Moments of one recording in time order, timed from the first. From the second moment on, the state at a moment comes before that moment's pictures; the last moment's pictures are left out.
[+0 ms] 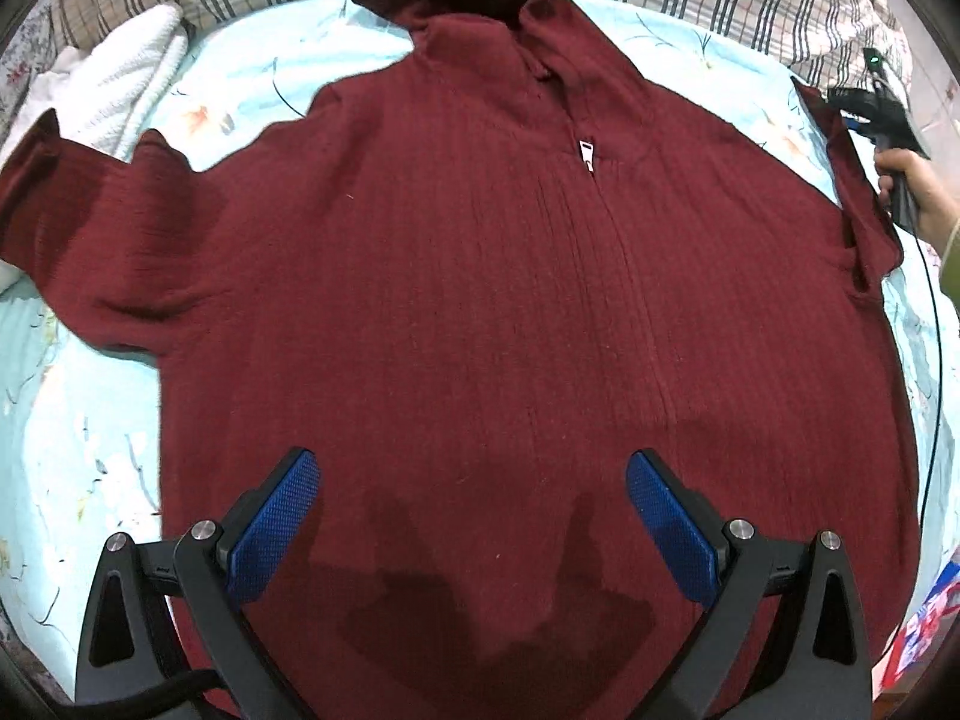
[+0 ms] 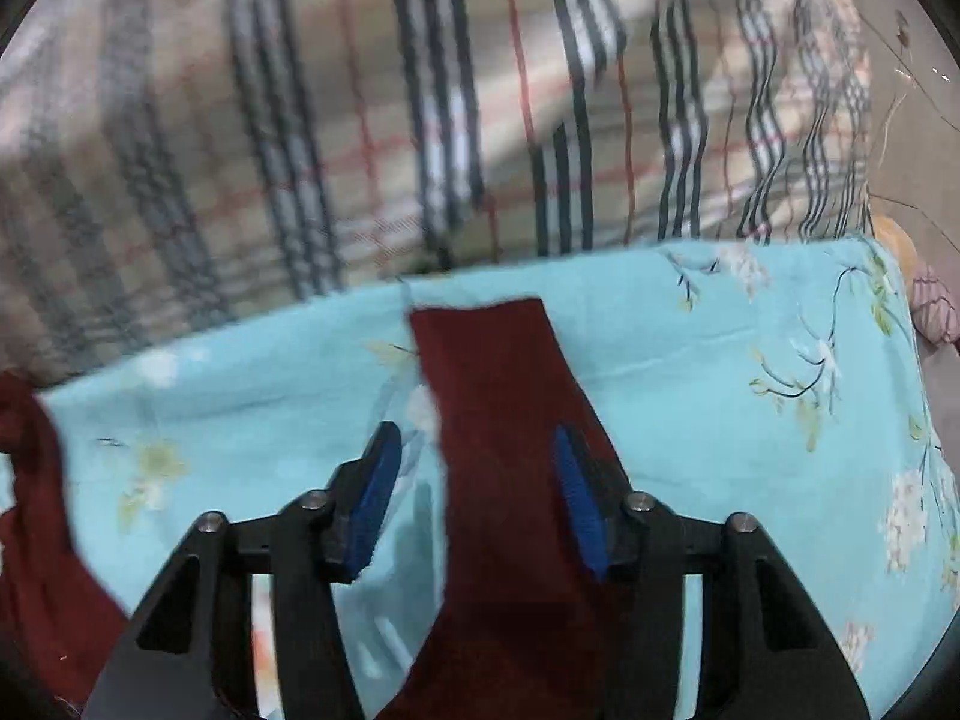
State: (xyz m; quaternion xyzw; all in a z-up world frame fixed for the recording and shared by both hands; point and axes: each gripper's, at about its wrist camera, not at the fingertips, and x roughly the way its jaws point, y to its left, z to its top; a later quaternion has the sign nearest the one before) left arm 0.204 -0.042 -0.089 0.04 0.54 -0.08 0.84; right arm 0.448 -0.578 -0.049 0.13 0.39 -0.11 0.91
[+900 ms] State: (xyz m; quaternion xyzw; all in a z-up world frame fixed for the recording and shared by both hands) left arm 0.178 0.058 -0.055 -0.11 0.50 -0.11 0.85; right arm 0.313 -0.185 -0.037 0.14 0.36 0.33 0.86
